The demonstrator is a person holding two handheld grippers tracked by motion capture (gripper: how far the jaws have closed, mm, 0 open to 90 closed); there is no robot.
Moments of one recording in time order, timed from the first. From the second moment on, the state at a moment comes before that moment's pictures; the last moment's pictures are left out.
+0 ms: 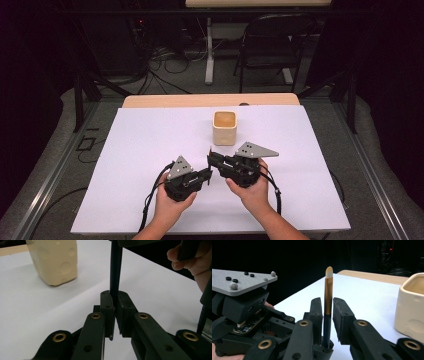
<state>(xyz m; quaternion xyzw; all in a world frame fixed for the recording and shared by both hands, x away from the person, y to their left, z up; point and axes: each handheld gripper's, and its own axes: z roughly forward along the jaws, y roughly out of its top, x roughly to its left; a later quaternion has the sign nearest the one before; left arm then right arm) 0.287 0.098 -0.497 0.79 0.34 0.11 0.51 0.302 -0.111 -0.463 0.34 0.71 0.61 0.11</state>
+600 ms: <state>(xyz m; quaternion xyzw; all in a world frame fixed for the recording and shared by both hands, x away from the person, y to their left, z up) 0.286 0.097 -0.498 0.79 0.33 0.11 0.50 0.303 -0.111 -0.464 0.35 0.71 0.61 0.10</state>
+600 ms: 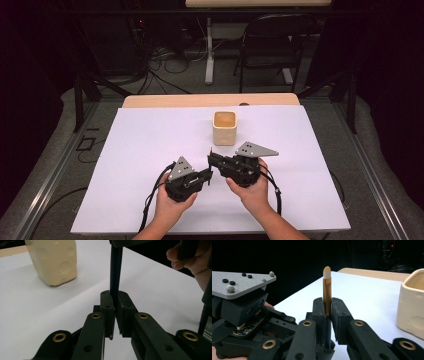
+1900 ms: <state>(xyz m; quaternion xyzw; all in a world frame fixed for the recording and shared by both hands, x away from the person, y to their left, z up) 0.286 0.098 -0.498 0.79 0.33 0.11 0.50 0.303 -0.113 -0.464 0.35 0.71 0.60 0.11</state>
